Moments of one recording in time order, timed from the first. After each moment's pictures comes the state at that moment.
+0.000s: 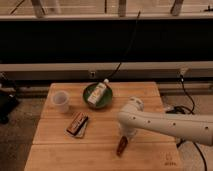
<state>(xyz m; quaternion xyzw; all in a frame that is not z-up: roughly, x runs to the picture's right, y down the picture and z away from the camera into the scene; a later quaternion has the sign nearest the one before) 0.121 0.270 0.779 -0.32 -0.15 -0.41 0.84</state>
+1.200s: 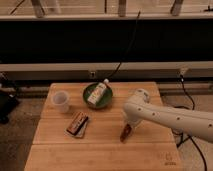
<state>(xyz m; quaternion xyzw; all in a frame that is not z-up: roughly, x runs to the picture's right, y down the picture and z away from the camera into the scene) 0.146 0.206 0.815 -0.27 -0.11 -0.38 0.88</state>
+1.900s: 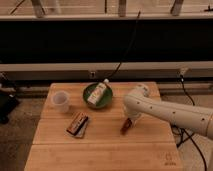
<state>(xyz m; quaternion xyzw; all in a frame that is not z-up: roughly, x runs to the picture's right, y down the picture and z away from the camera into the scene) 0.155 0.181 0.843 -0.27 -0.10 -0.37 0.88</state>
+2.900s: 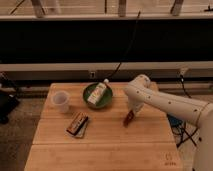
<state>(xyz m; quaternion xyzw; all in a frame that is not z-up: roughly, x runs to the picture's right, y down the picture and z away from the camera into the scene) 0.178 0.144 0.867 -0.29 -0.08 -0.36 0.89</state>
